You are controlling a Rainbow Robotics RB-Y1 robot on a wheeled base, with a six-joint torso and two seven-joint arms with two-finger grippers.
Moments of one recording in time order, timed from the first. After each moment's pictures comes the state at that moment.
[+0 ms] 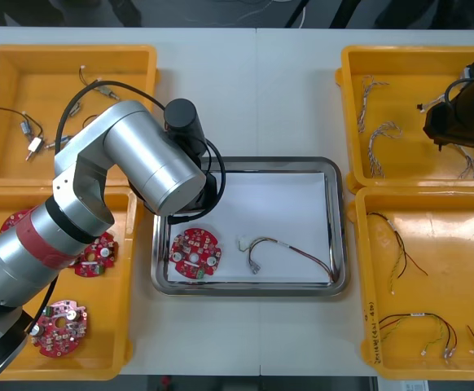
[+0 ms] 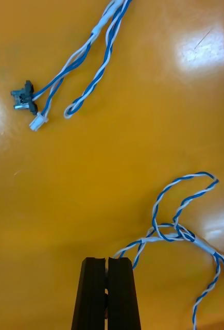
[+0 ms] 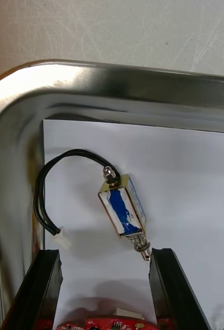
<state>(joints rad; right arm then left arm) -0.91 -0.52 -0.26 -0.92 -0.27 1.42 1.47 -0.67 0.44 -0.60 -1.76 0.41 1.62 -0.60</state>
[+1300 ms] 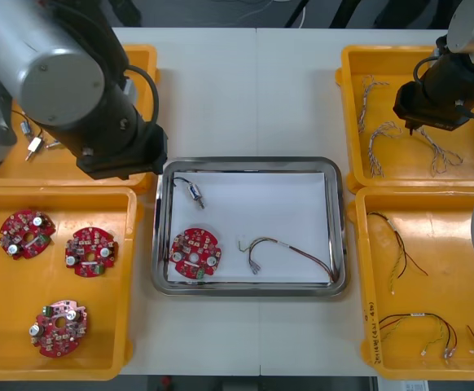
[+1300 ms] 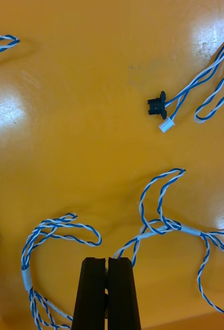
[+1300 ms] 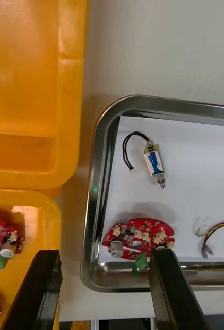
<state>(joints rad) -1.02 -0.42 -0.27 -0.92 -0.19 1.52 1.38 -0.79 0.66 -0.34 -1.93 0.86 1.90 -0.60</state>
